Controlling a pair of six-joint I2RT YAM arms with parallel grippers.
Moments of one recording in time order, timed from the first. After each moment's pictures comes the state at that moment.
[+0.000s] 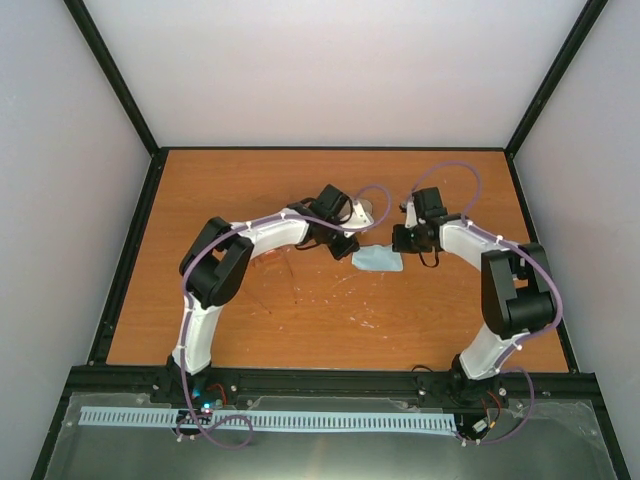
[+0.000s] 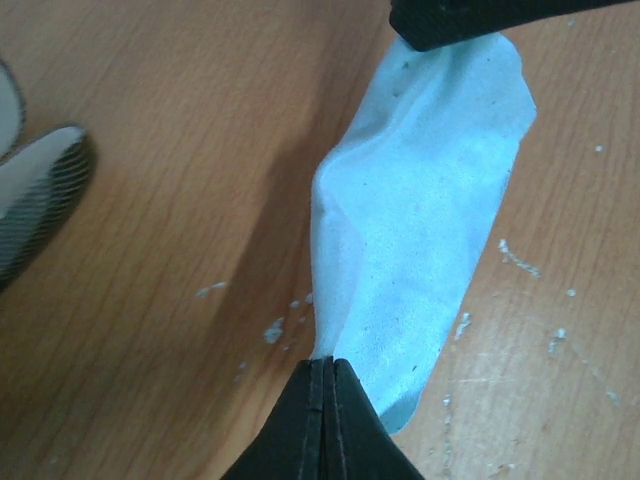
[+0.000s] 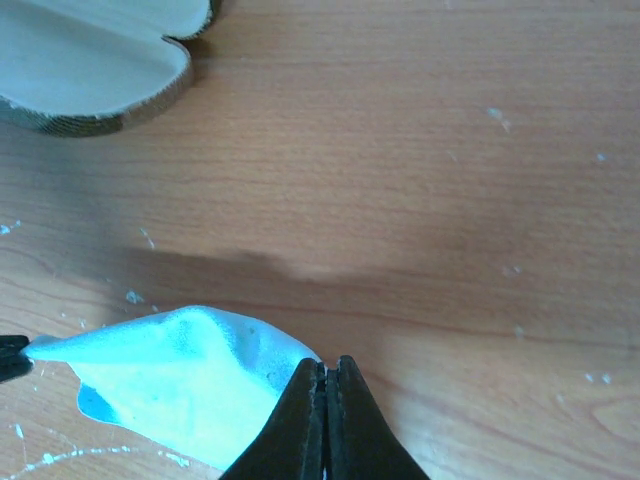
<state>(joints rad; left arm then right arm) -0.70 2.11 1.51 -0.41 0.37 0.30 0.22 1.67 0.98 -0.39 -0.24 0.21</state>
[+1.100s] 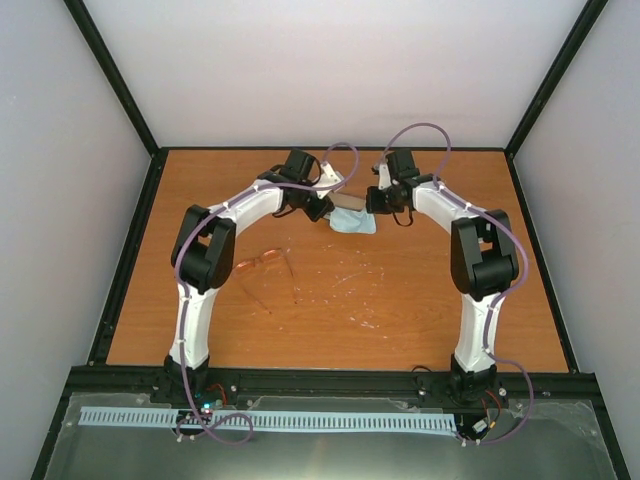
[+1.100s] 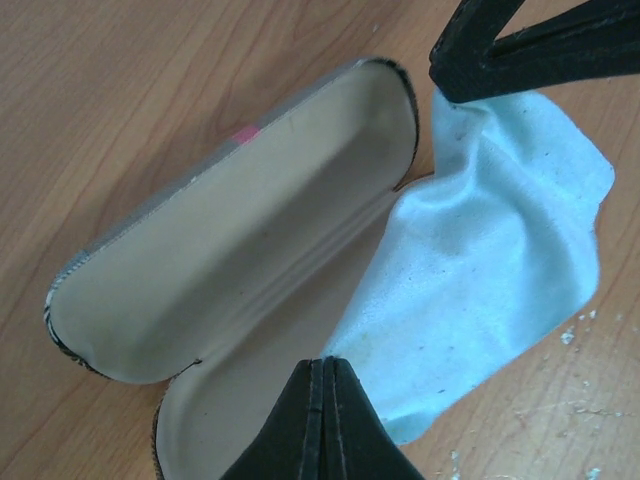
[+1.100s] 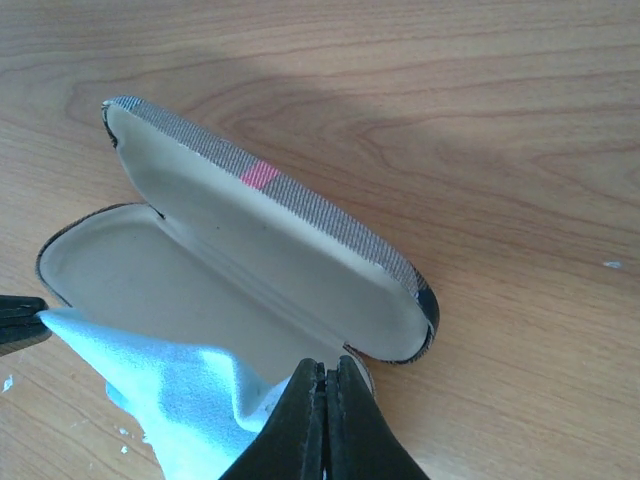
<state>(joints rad) -0.48 2.16 1.73 -0.50 0.38 0.38 0.29 2.01 1.51 -0.47 -0.31 0.21</state>
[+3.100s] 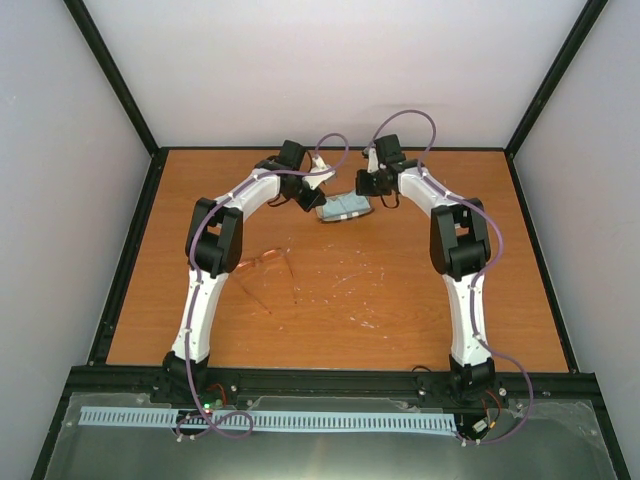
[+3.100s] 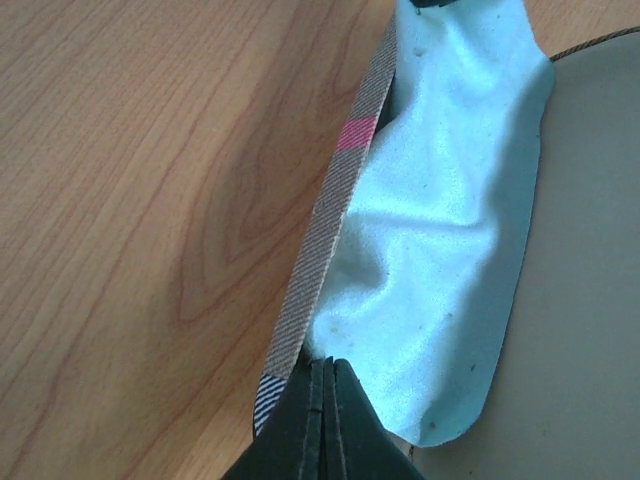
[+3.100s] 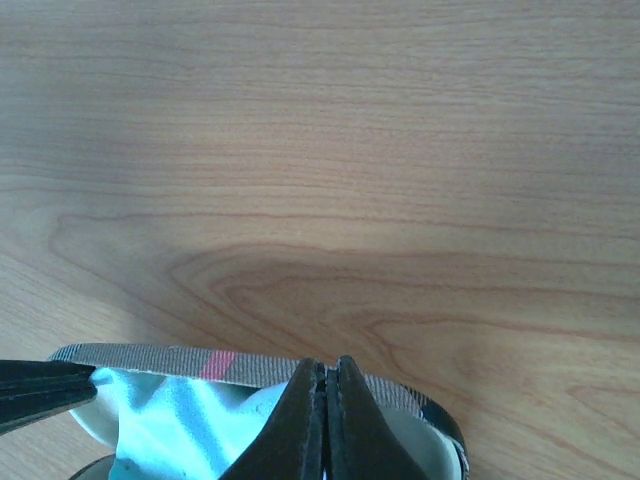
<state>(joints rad) -0.38 2.41 2.02 -0.65 0.45 0.44 0.30 2.30 1.88 -0.51 -0.30 0.24</state>
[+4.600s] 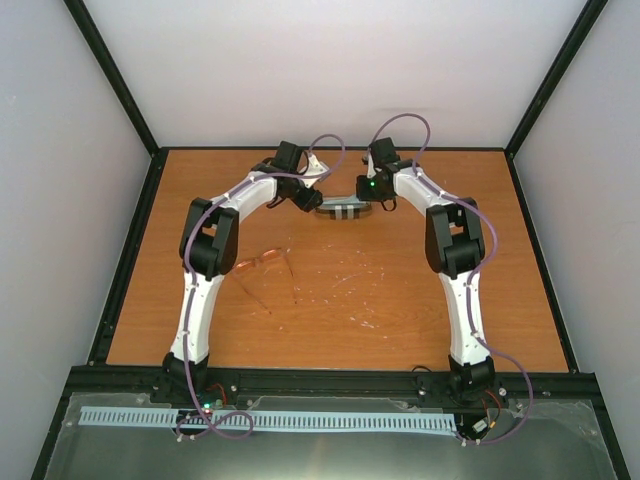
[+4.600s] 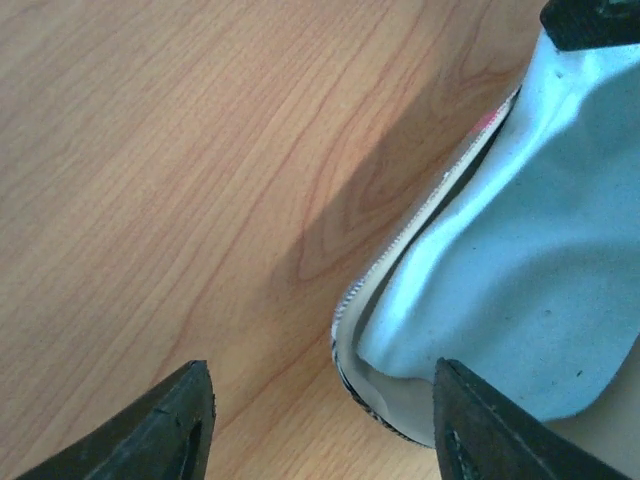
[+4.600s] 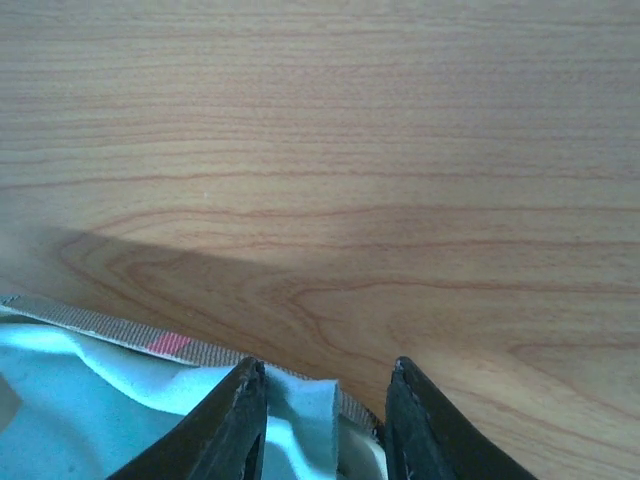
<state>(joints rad) -0.38 2.35 1.91 -0.54 0.27 0.39 0.32 2.36 1.94 -0.61 -0.18 0.23</state>
